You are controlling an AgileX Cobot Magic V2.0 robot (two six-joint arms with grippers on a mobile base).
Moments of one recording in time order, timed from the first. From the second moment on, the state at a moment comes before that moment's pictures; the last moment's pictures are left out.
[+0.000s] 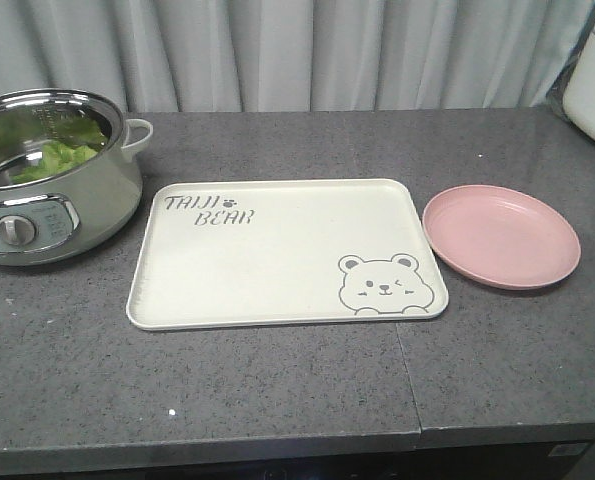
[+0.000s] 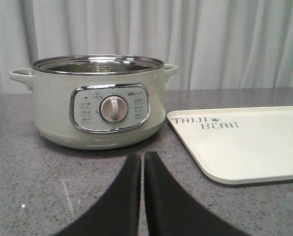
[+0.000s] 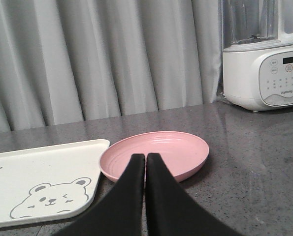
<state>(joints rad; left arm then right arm) -0.05 -0.01 0.03 -0.12 0.06 0.07 -0.02 0.00 0.03 -0.14 -0.04 0.29</state>
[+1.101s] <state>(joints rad) -0.05 -0.01 0.03 -0.12 0.06 0.07 -0.02 0.00 0.03 -0.14 -0.04 0.29</state>
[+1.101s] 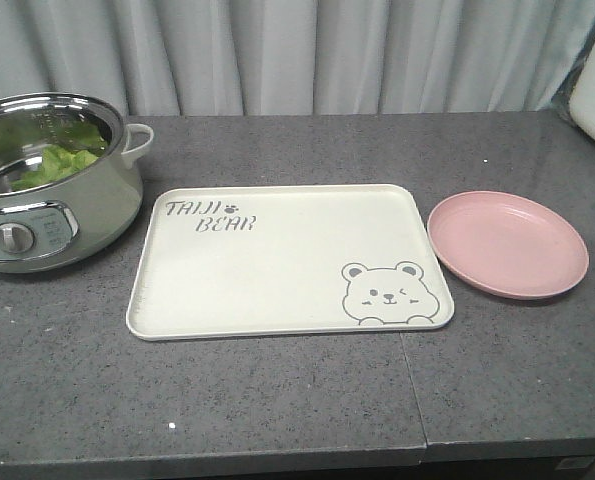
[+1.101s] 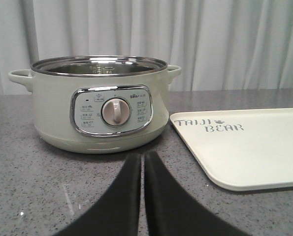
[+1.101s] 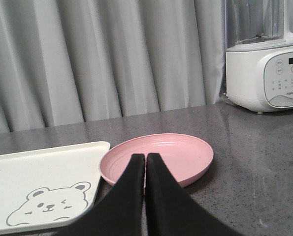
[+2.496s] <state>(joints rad) -0.05 -0.01 0.03 -0.12 0.04 0.03 -0.02 0.00 0.03 -0.14 -0.04 0.29</state>
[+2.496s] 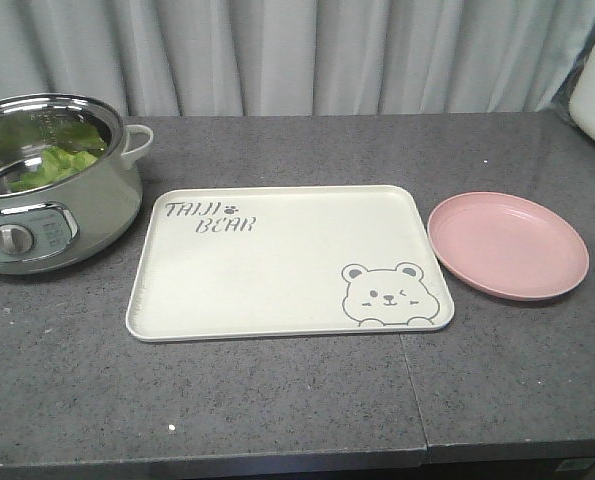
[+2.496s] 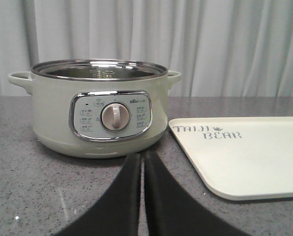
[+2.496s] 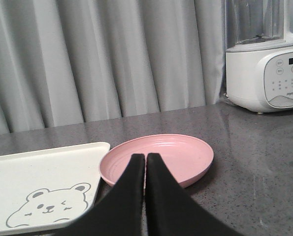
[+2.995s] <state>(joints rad) -0.05 -0.01 0.03 -0.12 -0.31 -0.68 -0.02 0.00 -0.02 -0.02 -0.08 0.48</state>
